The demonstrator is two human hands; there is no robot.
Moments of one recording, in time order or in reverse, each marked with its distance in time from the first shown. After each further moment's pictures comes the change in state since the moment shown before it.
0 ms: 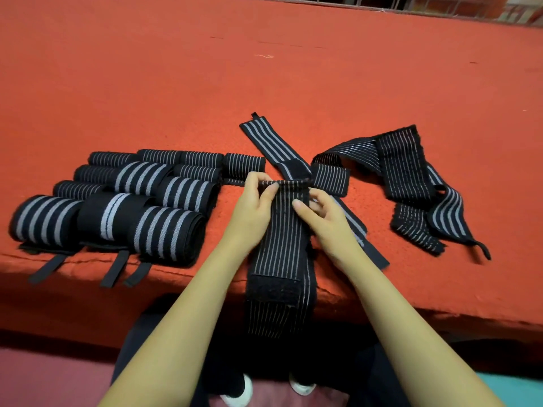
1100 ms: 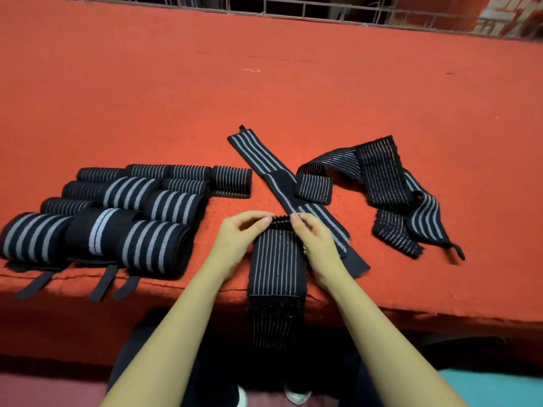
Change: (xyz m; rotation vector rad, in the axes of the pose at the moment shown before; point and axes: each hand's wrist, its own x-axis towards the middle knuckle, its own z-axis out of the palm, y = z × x) left_hand -0.017 -0.016 0.000 -0.303 -0.104 -0.216; right_hand -0.015 0.014 -0.006 0.061 0.077 0.079
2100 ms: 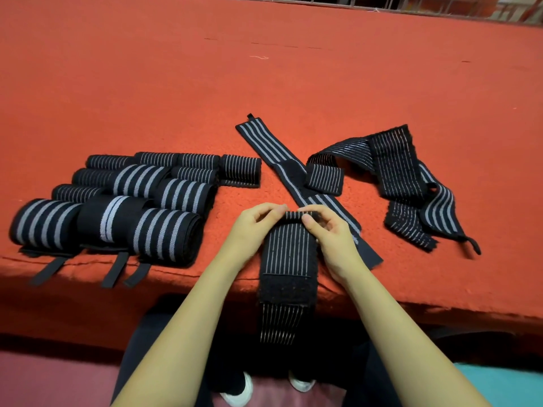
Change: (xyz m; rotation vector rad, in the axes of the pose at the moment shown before) left_hand 0.001 -0.003 0.002 0.130 -0.081 0.021; right_hand -0.005 -0.002 -0.007 -0.014 -0.025 -0.074
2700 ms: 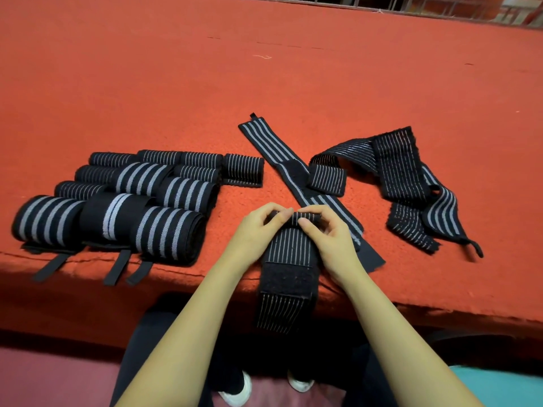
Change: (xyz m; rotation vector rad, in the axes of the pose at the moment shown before) left_hand 0.001 -0.004 0.002 0.136 -0.025 0.027; right_hand -0.002 0.003 0.003 -0.142 0.011 -0.092
